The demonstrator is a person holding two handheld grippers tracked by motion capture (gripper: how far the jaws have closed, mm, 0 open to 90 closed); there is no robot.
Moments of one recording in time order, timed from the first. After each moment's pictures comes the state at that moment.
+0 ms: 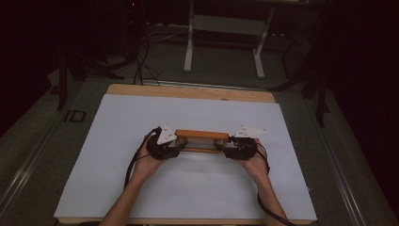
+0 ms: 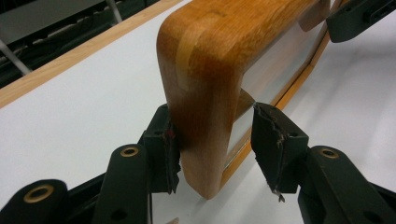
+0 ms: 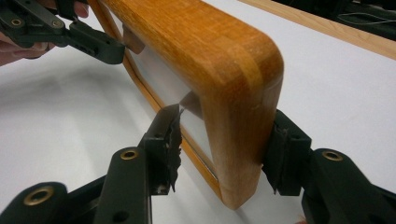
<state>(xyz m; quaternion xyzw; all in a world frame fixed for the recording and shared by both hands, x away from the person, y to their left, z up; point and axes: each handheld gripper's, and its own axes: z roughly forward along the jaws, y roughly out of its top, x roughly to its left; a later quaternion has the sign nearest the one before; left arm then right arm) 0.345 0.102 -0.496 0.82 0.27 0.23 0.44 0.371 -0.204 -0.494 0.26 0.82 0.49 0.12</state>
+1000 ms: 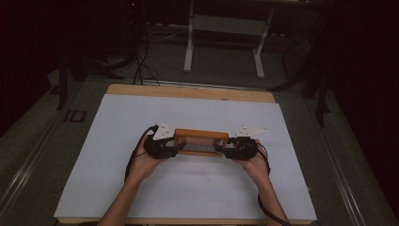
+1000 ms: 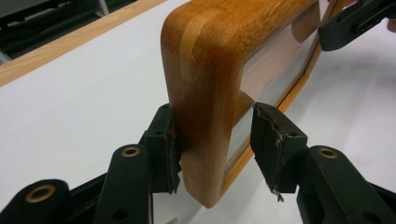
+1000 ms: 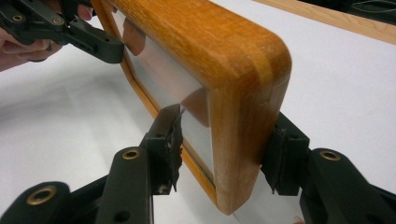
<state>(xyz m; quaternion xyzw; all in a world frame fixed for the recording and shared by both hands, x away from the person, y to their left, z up) 0.341 0.109 -0.483 0.82 0.29 0.18 0.45 0.366 -0.204 -0.488 0.28 0.82 0.49 0.09</state>
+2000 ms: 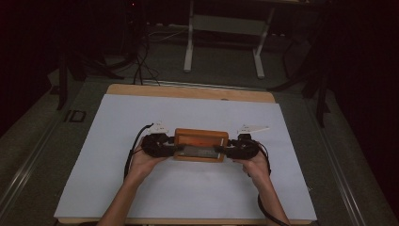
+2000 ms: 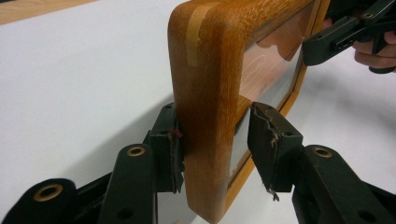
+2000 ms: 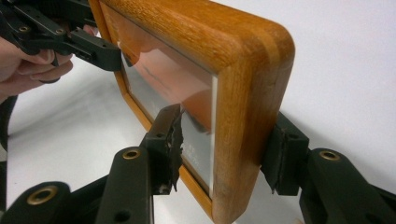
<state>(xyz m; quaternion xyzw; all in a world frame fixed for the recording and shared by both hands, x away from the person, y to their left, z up) 0.349 0.120 -0.487 0.81 0.33 0.08 0.48 0.368 -0.208 -0.487 0.33 0.80 0.49 0.02</state>
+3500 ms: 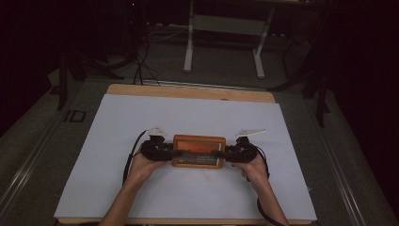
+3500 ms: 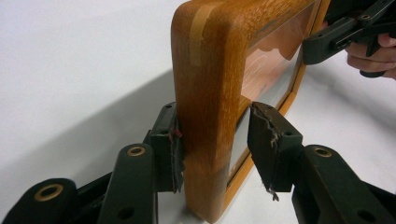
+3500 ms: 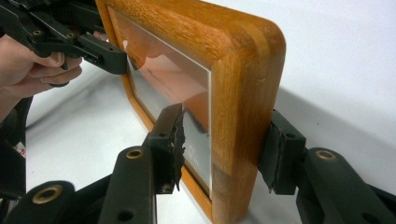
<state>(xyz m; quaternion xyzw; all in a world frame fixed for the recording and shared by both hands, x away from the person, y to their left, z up) 0.349 0.125 -0.510 0.80 0.36 0.02 0.47 0.368 -0.209 -0.508 0.35 0.80 0.48 -0.03</state>
